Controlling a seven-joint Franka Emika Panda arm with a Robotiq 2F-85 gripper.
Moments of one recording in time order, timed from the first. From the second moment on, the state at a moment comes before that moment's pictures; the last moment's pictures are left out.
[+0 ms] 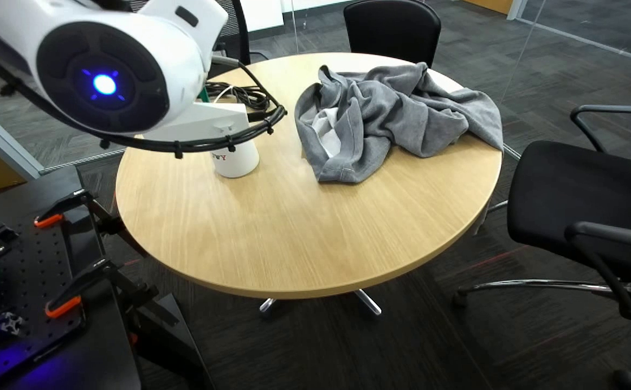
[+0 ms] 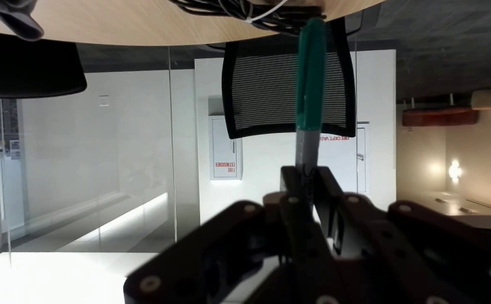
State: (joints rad) arm -0.23 0.15 -0.25 -2.49 1.42 1.80 -2.60
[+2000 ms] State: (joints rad) arm -0.21 0.15 -0.24 -2.46 1.46 1.80 -2.60
